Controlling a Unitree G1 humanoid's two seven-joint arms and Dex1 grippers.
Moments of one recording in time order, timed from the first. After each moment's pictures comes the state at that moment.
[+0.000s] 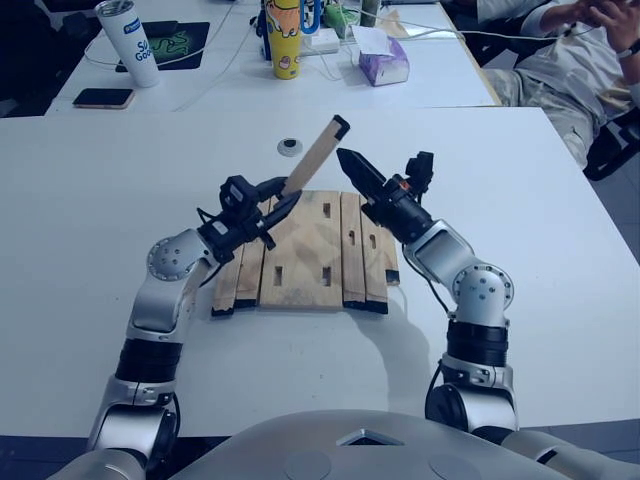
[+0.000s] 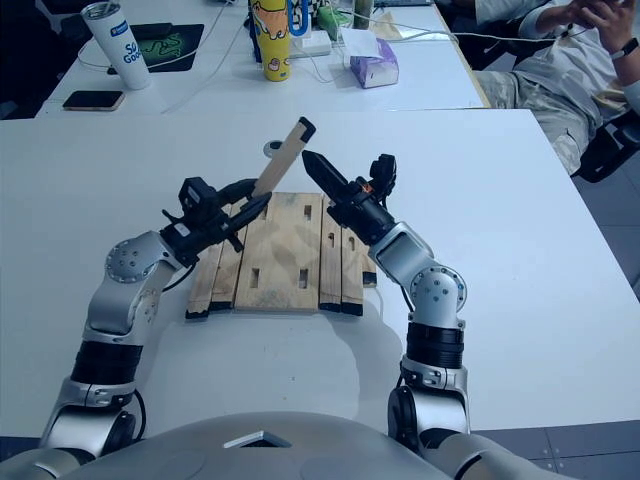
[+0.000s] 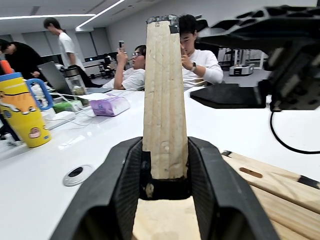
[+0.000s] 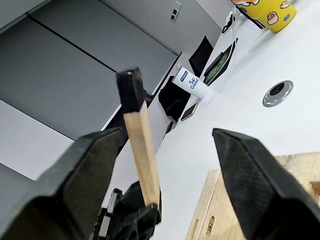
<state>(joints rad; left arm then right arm) -0.17 0.36 -0.10 -0.11 -0.26 0.11 -0.69 -0.30 0.00 -0.19 -0.12 1.15 0.80 0.15</state>
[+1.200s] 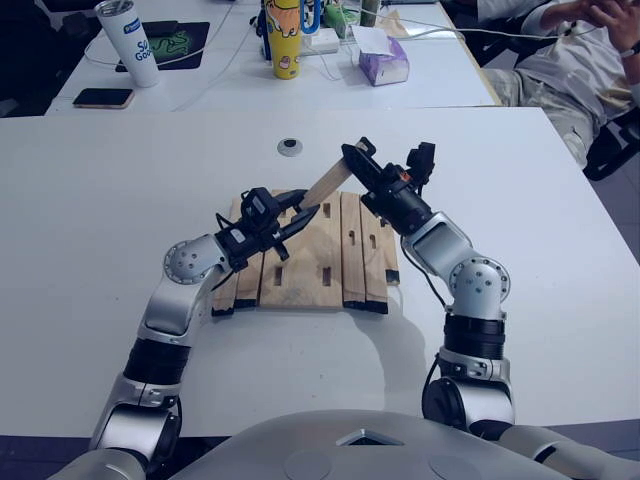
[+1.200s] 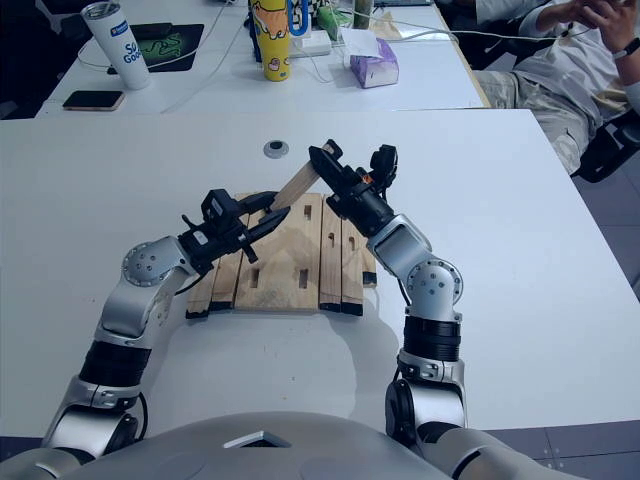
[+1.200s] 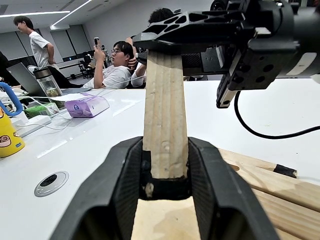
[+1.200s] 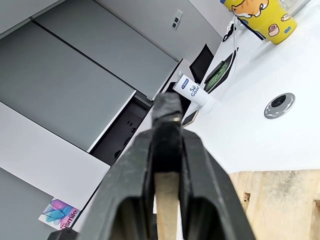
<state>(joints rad) -0.17 0.36 -0.16 -0.11 -0.22 0.09 -0.70 -0.32 0.02 -0.19 -0.11 1.12 0.77 0.16</state>
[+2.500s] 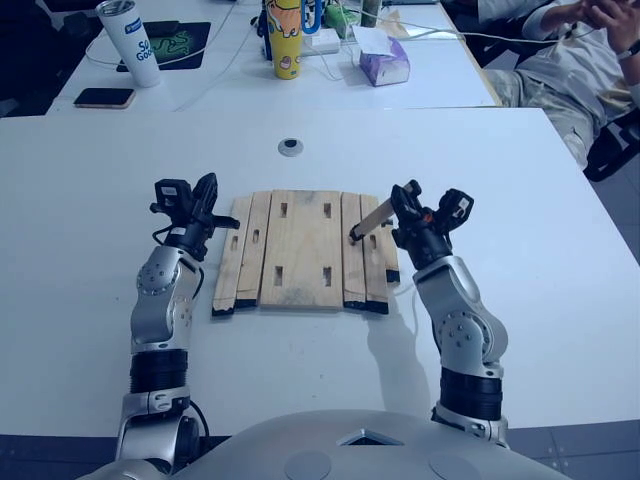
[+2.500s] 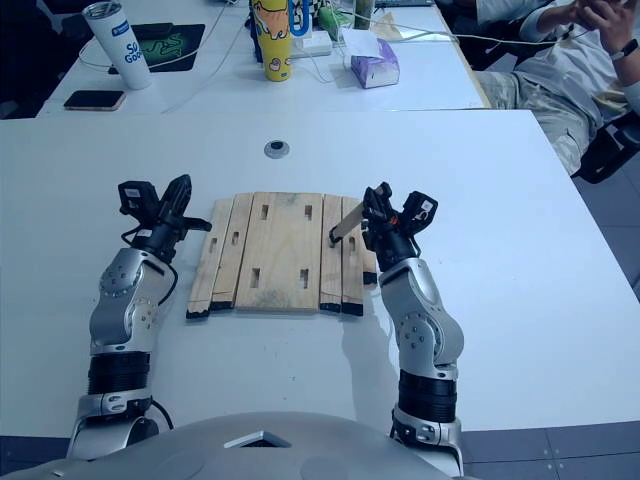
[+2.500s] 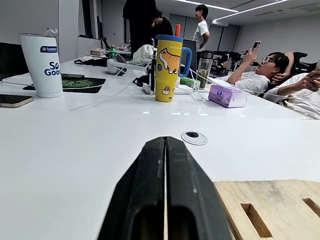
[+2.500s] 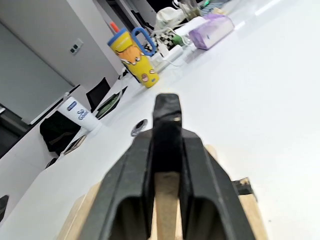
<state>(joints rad) -0.12 0.20 0.15 -0.01 -0.29 0.14 -0.25 -0.02 0.08 -0.10 -0.30 0.64 0.46 -0.04</state>
